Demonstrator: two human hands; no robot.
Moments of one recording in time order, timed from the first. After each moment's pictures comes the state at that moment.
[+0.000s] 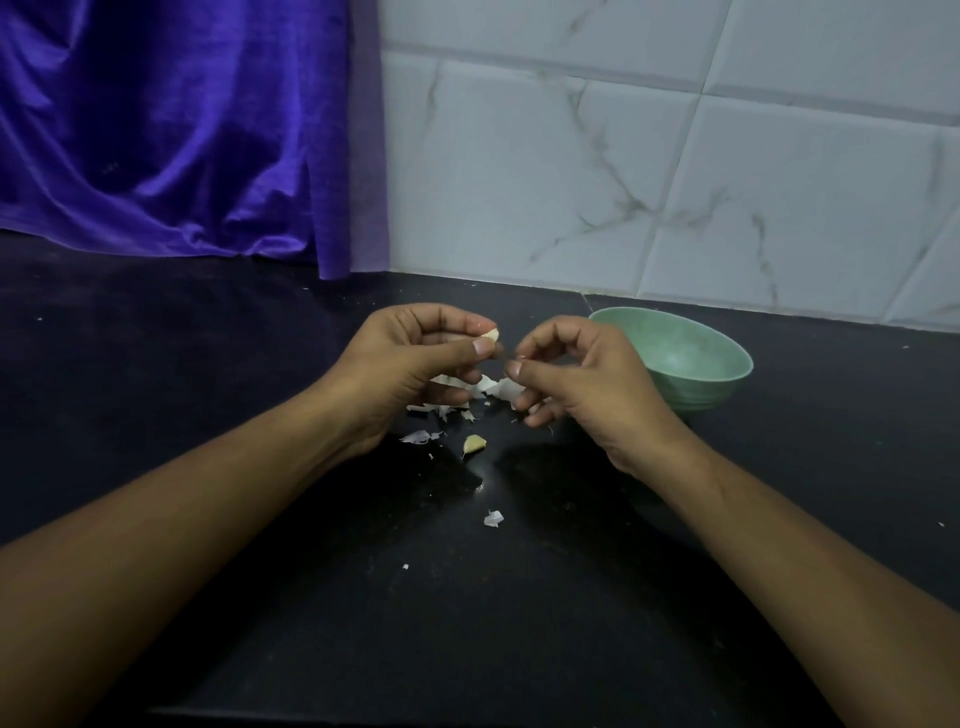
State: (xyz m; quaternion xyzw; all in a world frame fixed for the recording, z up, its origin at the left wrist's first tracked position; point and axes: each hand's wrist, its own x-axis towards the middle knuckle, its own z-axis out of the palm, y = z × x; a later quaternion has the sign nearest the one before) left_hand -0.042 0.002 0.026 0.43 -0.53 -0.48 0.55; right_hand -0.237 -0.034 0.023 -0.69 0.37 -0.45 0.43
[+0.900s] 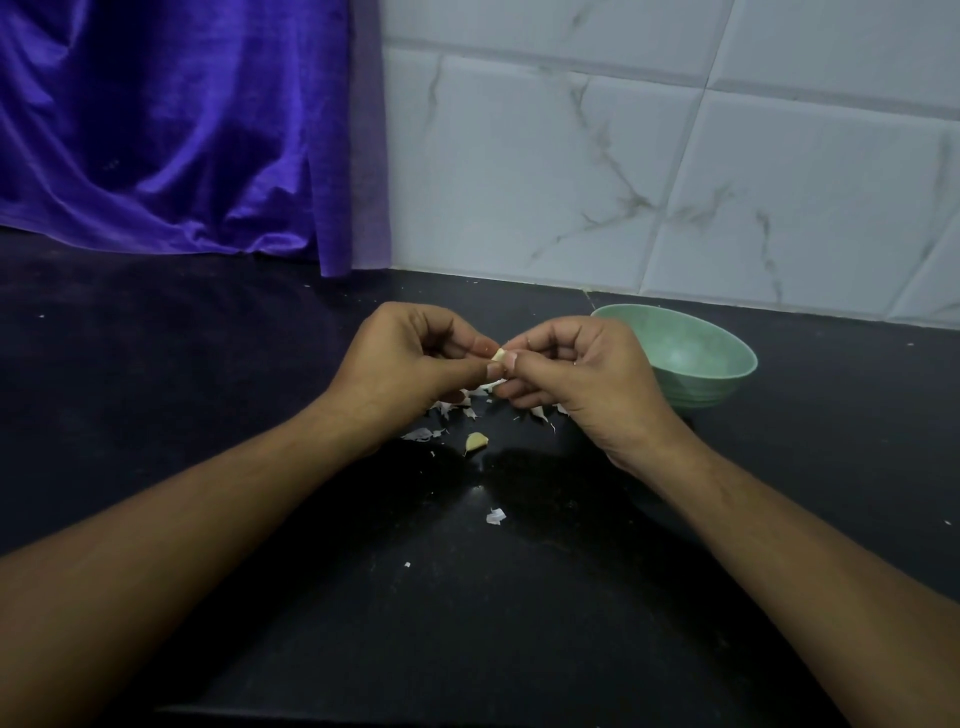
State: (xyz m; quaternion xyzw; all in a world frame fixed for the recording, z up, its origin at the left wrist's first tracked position) left_hand -0.041 0.002 0.019 0.47 -0.64 -0.30 0.53; right_hand -0.233 -0.031 0.024 -0.70 0.34 -0.46 0.43
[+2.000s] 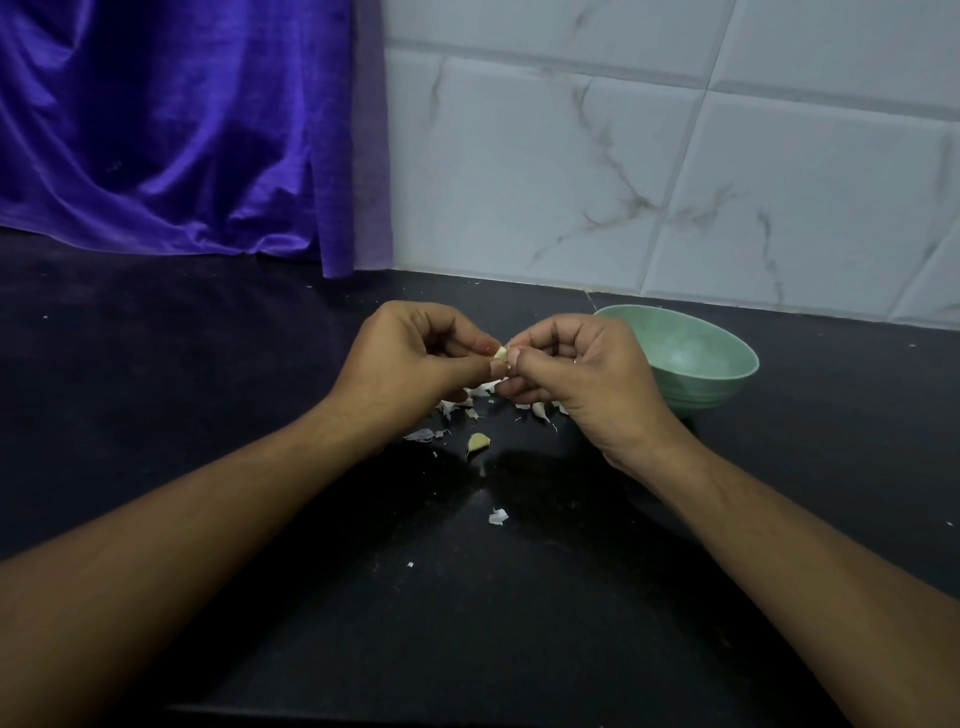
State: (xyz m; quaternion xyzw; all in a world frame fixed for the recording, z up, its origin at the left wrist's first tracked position) left_hand -0.043 0.002 0.019 0.46 -0.63 -0.30 0.55; right_hand -0.230 -0.028 0.025 -0.69 0.33 -0.48 0.43
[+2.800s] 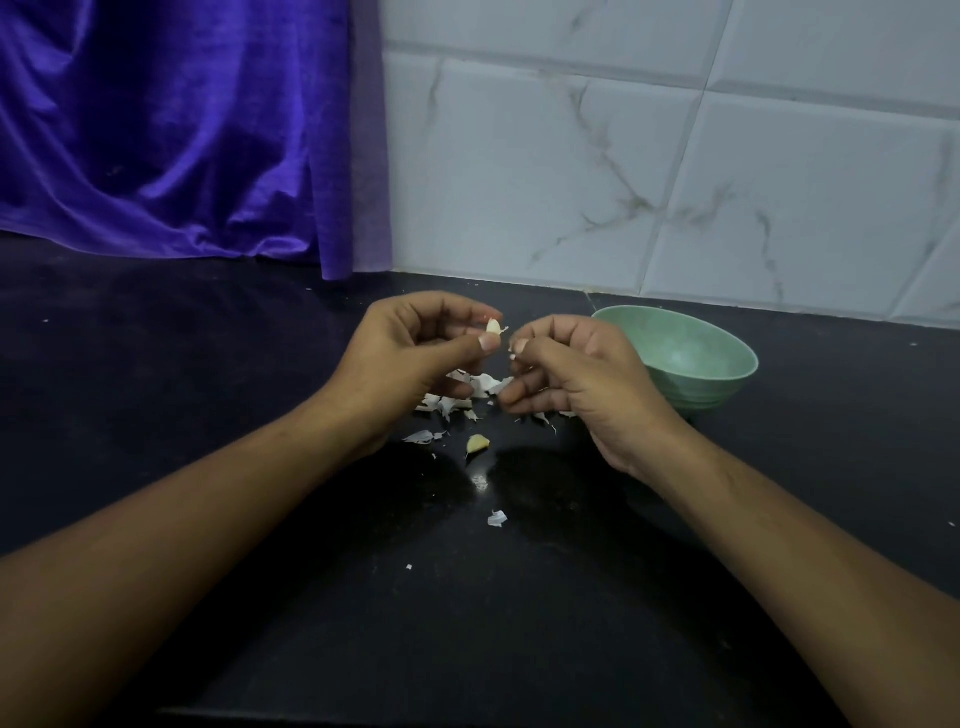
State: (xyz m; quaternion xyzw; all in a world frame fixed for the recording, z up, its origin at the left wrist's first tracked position) left_hand -0.041 0.001 0.022 0.41 -0.60 -0.38 0.58; right_hand -0.230 -0.029 0.029 -0.65 0.35 -0.45 0.50
